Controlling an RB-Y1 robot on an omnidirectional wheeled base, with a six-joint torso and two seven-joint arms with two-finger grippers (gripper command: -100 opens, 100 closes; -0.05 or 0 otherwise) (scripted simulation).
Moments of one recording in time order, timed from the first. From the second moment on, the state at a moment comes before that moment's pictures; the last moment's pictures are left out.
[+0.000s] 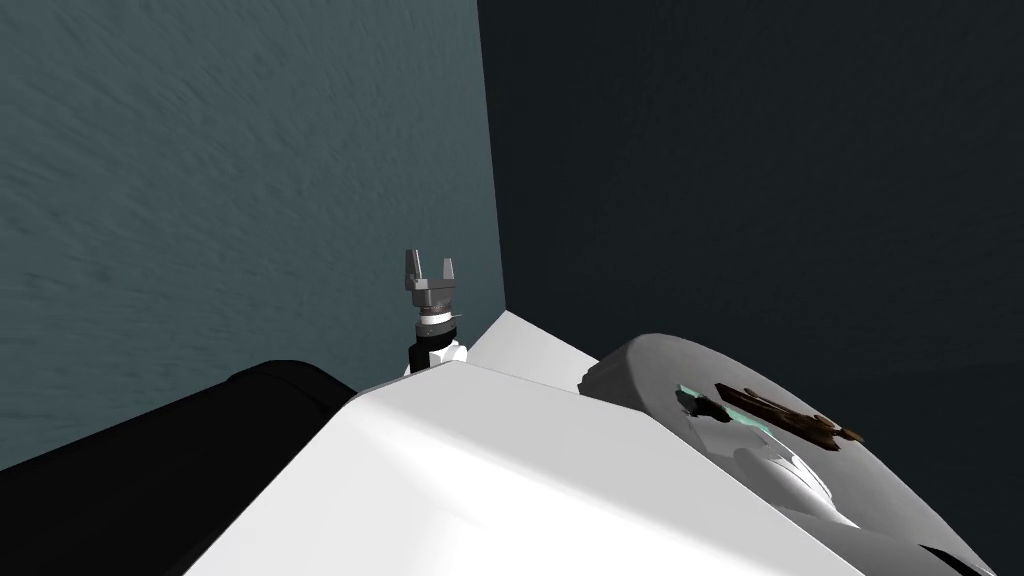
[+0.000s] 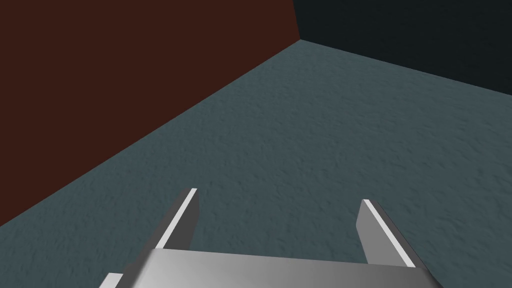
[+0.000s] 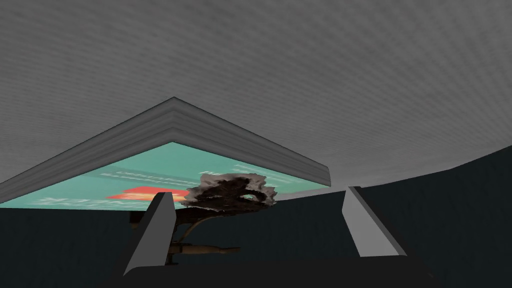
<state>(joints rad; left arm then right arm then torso) 0.53 -0.02 -0.07 -2.40 0.08 -0.62 0.02 -0.10 -0.72 0.12 -0.54 -0.09 0.24 0.39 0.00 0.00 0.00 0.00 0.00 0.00</state>
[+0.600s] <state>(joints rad) 0.53 -0.02 -0.07 -2.40 0.08 -0.62 0.02 -0.09 -0.75 0.15 -0.44 -0.14 0.16 0.38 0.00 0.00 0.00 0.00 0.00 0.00</state>
